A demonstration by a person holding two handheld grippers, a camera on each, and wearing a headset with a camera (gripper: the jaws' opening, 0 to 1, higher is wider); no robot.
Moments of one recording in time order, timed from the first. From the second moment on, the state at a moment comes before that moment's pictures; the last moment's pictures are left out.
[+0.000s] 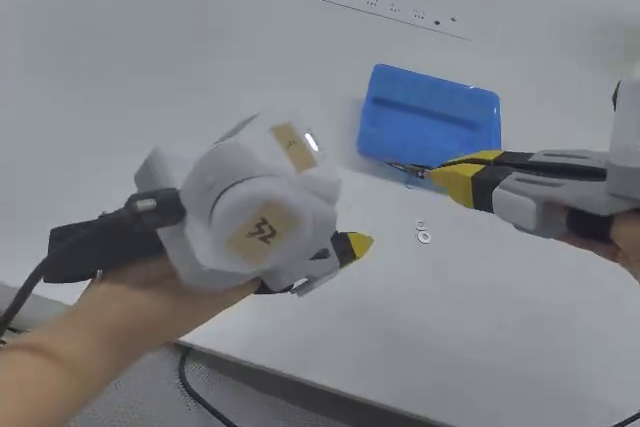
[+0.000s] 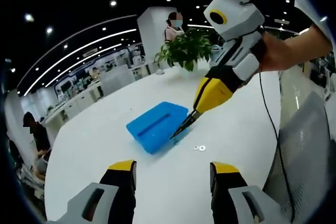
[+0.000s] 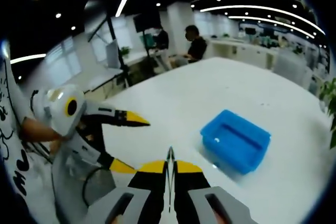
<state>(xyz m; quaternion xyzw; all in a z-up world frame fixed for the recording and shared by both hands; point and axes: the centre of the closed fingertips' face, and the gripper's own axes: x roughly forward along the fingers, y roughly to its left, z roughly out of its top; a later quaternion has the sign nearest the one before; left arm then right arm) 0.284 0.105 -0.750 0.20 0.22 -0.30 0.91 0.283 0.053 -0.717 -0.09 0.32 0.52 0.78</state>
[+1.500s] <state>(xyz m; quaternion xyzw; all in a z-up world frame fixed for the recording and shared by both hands) 0.279 0.063 -0.765 0.22 0.20 -0.34 0.89 0.274 0.080 -0.704 0.02 0.26 0.51 0.82</state>
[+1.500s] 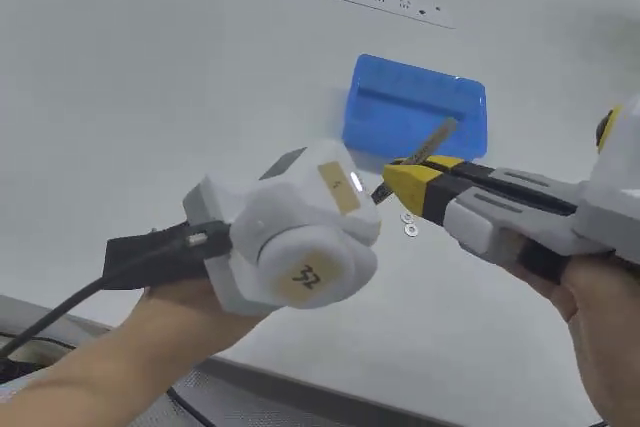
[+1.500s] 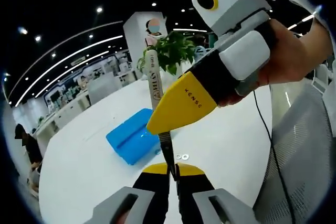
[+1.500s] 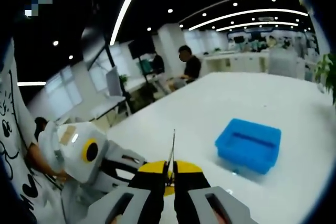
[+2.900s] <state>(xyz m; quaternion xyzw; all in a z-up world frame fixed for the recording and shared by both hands) 0.241 0.119 -0.774 0.06 0.31 -0.25 0.92 0.348 0.023 -0.785 -0.04 0.24 0.38 0.89</state>
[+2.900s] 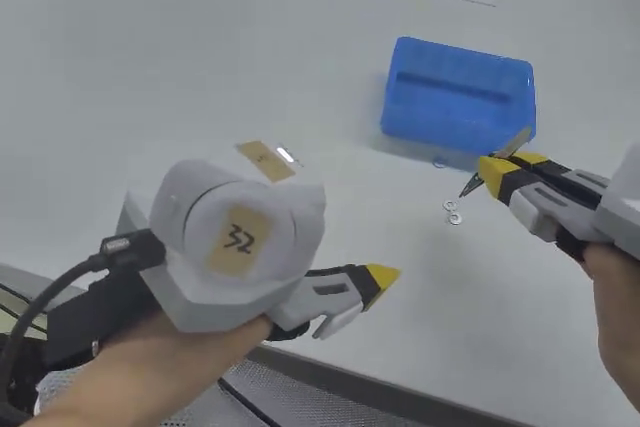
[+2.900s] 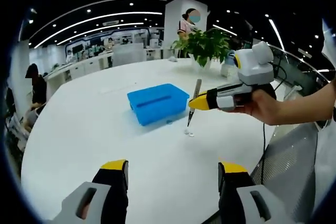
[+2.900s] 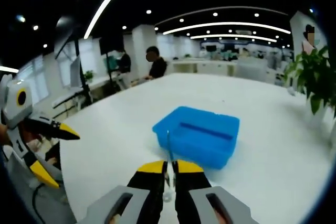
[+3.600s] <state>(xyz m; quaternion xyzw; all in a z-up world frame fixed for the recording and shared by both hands) 0.240 0.116 -0.781 0.07 0.32 -0.26 0.91 0.347 0.024 -0.798 -0.05 0.24 0.38 0.89</state>
